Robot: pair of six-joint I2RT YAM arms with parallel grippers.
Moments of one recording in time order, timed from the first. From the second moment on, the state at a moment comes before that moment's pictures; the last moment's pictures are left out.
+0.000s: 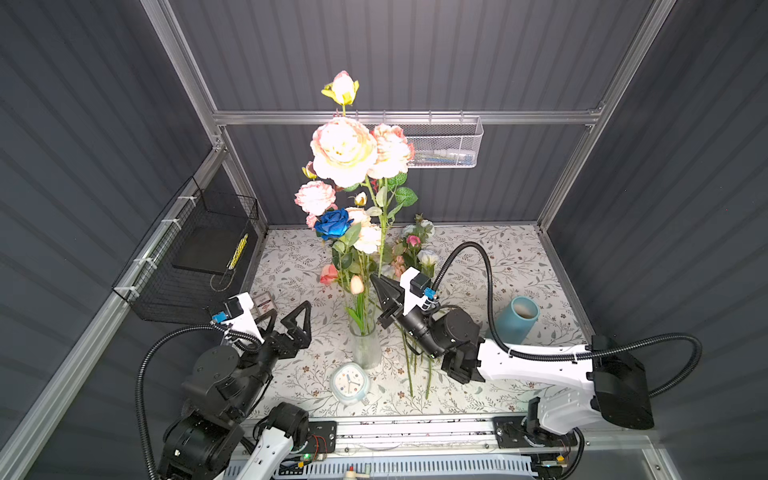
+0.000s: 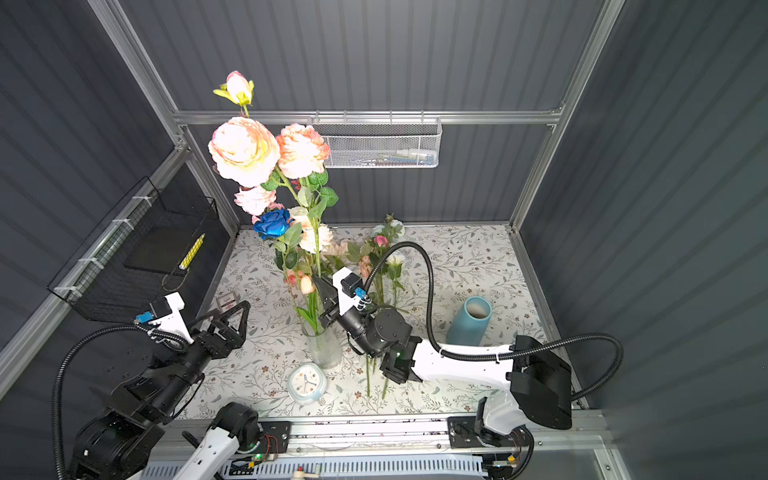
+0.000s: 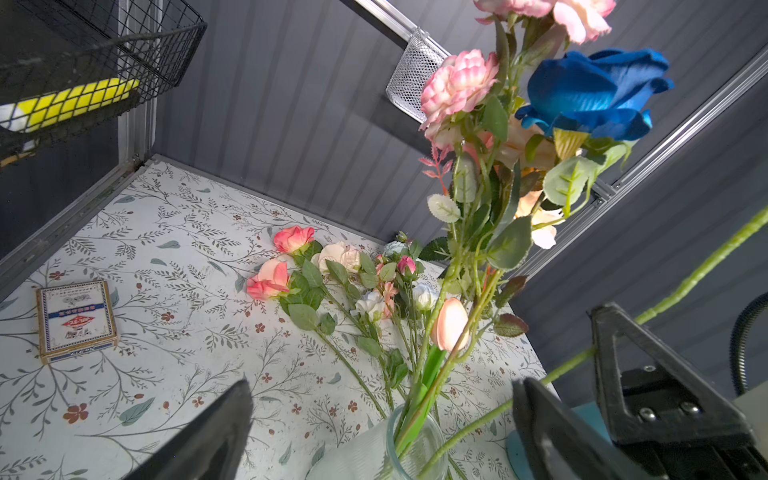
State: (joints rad) left arm -0.39 0.35 0.98 -0.78 -0.11 -0.54; right arm 1.20 1.46 0.91 0.95 0.36 -0.03
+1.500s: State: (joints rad) left arm -0.39 0.36 0.98 -0.75 -0.10 -0.53; right arm 0.79 1.47 0.95 -0.05 0.24 0.56
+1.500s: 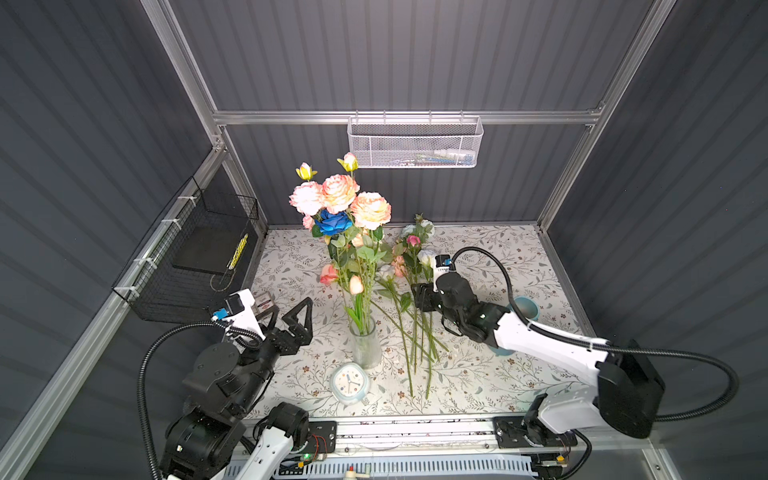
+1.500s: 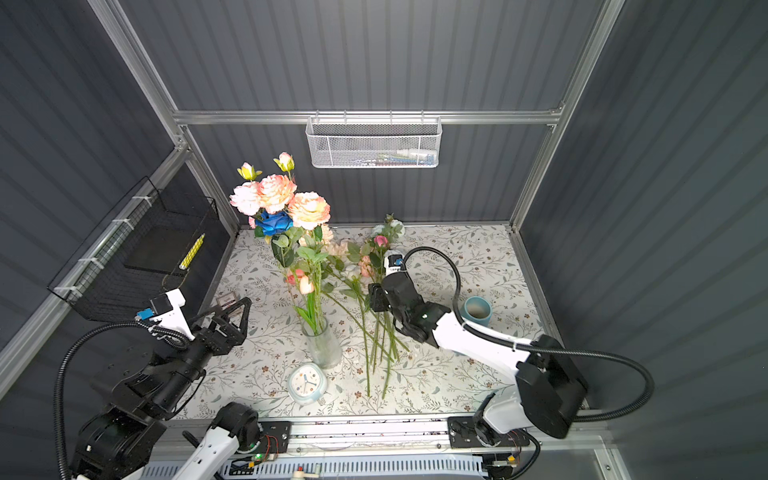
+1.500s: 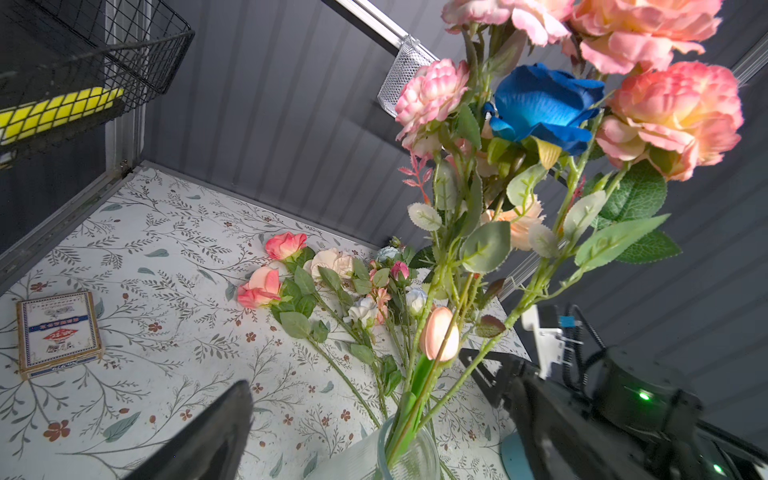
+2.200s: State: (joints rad) left arm -0.39 0.33 0.98 -0.78 -0.11 -0.54; right arm 0.61 1.85 1.09 -0.21 0.22 0.65
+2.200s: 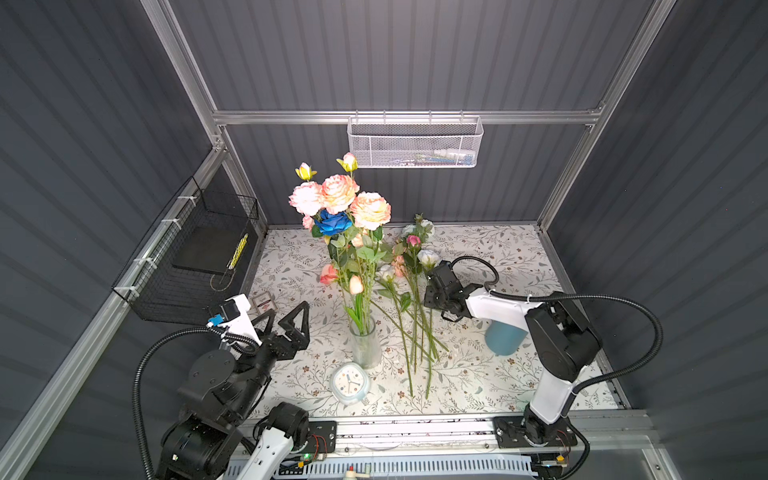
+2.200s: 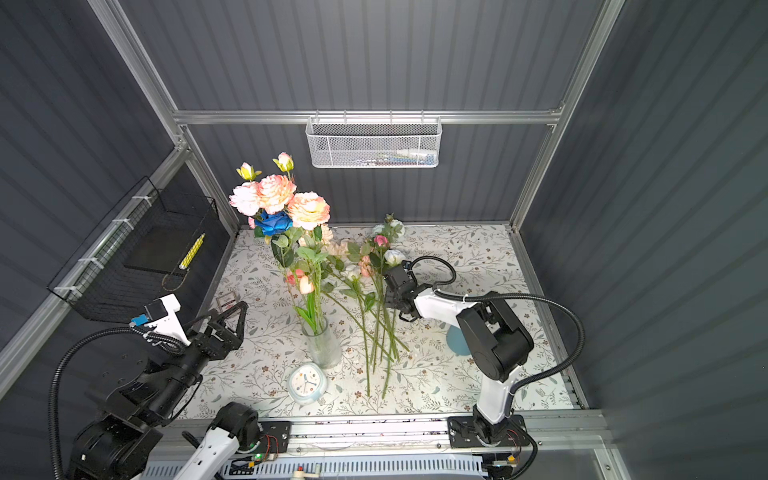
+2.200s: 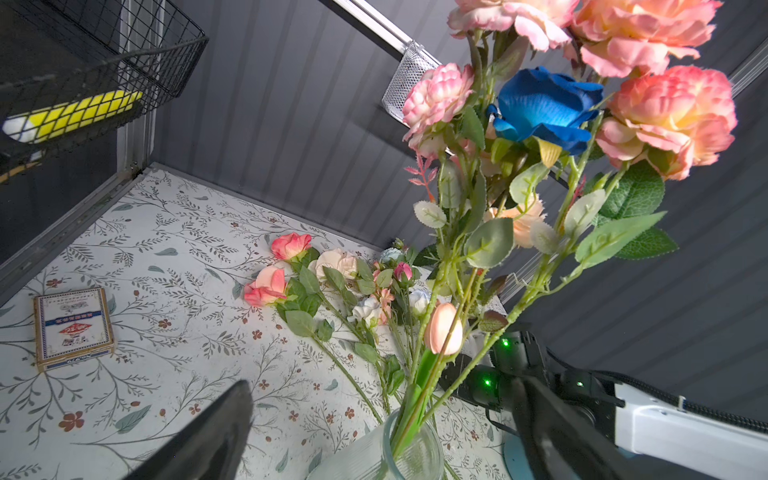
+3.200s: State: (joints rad) left arm -0.39 0.36 1.01 -0.78 -0.09 -0.53; right arm 0.64 1.40 0.87 -0.05 0.29 0.50
